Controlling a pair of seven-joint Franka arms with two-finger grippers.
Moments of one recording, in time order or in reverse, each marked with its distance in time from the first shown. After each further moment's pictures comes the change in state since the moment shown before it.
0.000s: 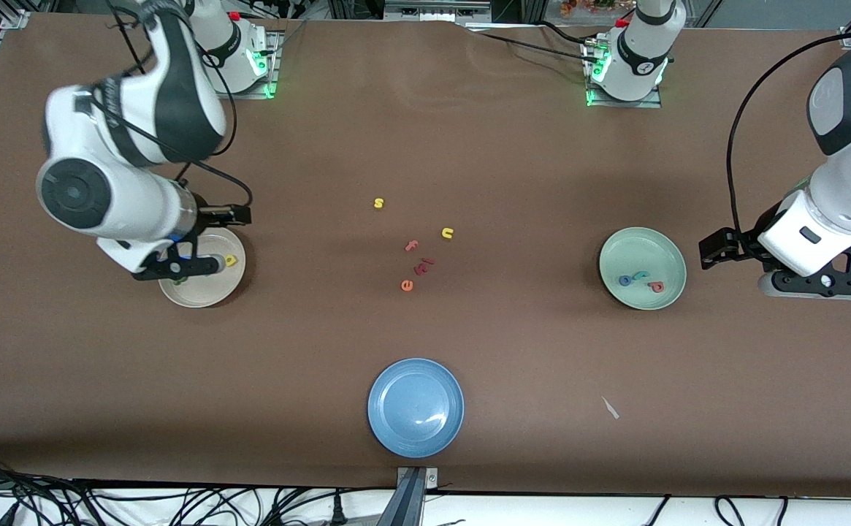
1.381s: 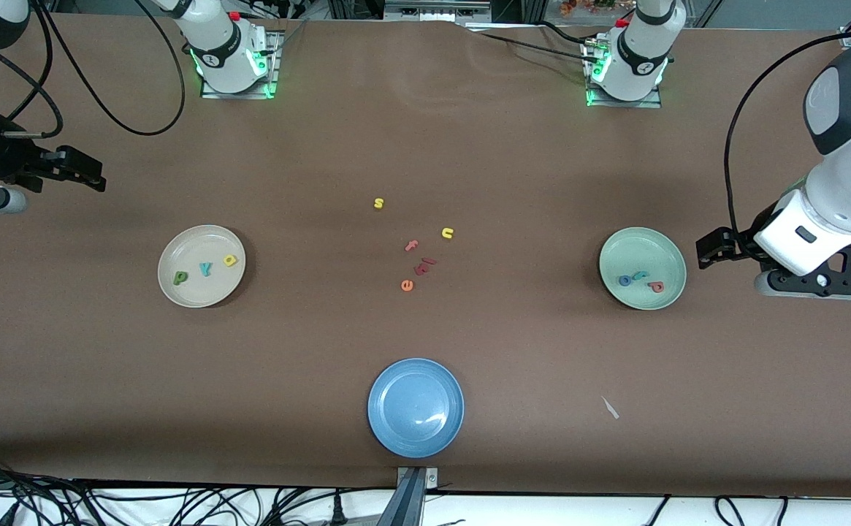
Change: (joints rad) left arm -0.007 0.000 0.000 0.000 0.000 0.000 0.000; right arm -0.446 -0.275 0.260 -0.086 -0.140 0.045 -0.092
